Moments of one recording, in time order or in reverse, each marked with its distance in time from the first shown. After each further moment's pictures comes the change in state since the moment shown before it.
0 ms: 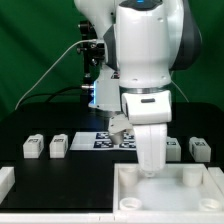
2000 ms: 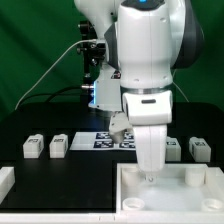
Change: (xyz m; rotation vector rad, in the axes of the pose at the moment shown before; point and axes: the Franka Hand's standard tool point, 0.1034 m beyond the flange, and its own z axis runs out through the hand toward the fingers) arm -0.003 0.003 -0.021 0.004 -0.012 0.104
